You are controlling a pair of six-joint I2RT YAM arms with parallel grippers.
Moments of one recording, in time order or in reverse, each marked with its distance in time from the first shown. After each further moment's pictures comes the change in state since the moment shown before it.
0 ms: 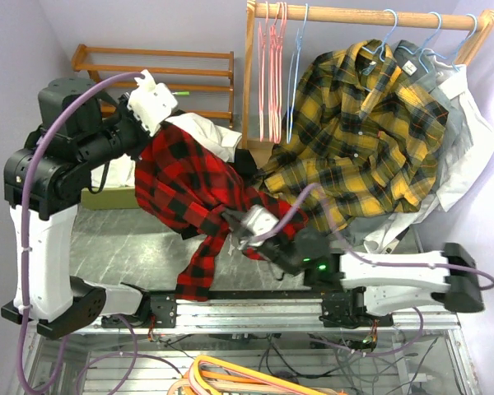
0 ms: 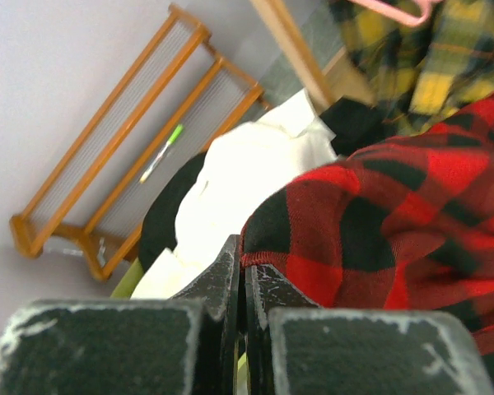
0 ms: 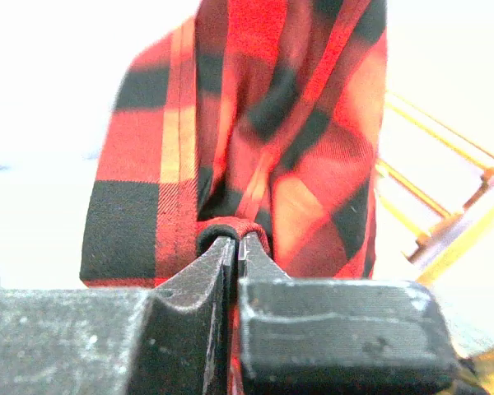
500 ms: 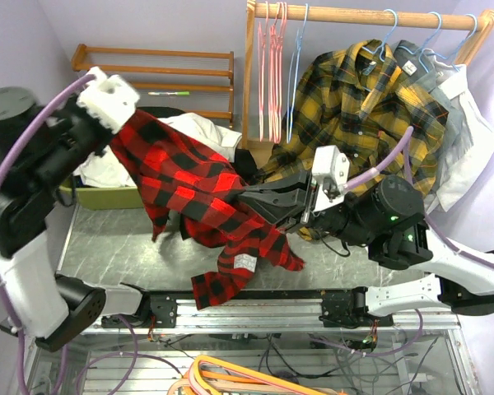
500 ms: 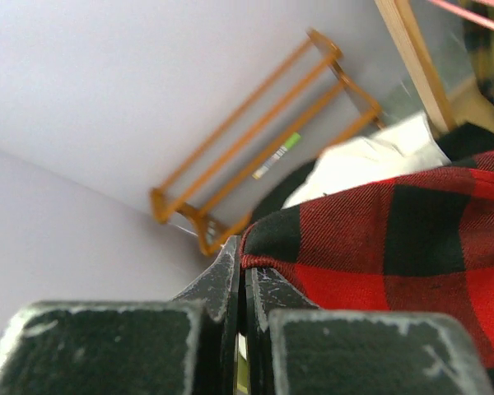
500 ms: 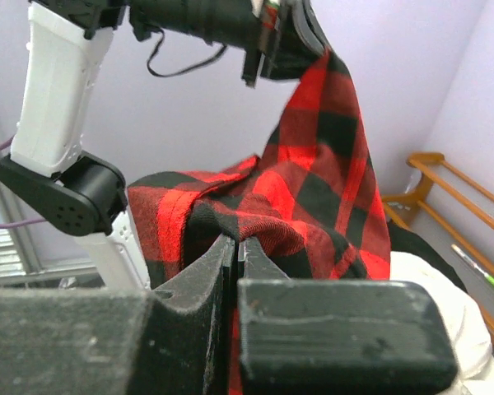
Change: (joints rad) left arm 0.017 -0.001 0.193 -0.024 -0.231 0.078; right arm -0.007 -0.172 0.723 -0.804 -0.373 0.340
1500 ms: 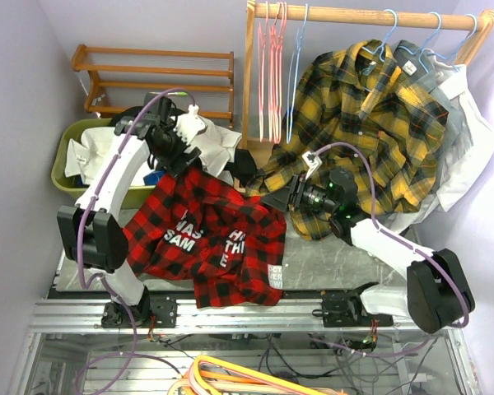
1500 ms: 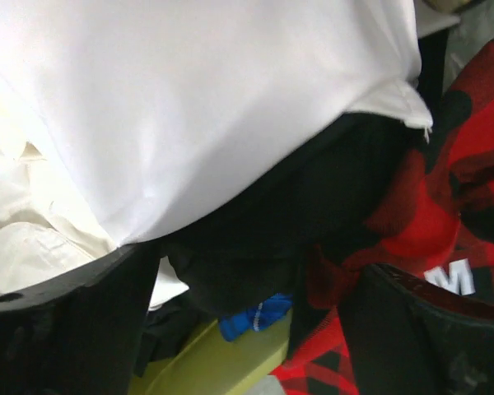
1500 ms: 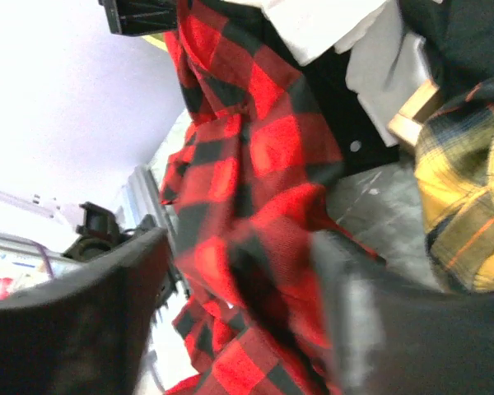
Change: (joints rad) left arm 0.138 0.335 -0.828 0.296 0.174 -0.011; right arm -0.978 0.169 -0.896 0.608 -0.770 0.809
